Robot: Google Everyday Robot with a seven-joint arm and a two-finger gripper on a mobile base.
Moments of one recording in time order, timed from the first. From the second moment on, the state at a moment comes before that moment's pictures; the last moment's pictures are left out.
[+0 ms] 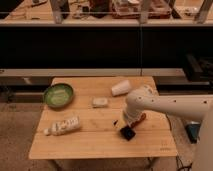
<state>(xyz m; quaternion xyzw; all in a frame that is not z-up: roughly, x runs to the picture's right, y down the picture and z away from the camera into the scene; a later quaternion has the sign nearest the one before) 0.124 0.196 0.819 -0.12 -0.31 -0.81 0.49</state>
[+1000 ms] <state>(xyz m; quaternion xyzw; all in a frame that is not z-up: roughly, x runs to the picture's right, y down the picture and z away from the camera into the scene) 0.094 0.214 0.843 -0.11 -0.33 -0.83 0.44</state>
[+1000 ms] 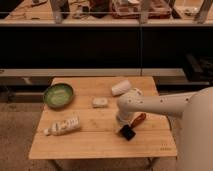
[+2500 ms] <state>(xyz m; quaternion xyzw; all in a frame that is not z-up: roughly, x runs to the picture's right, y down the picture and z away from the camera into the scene) -0.006 0.010 0.845 0.00 -0.31 -0.86 0.41</state>
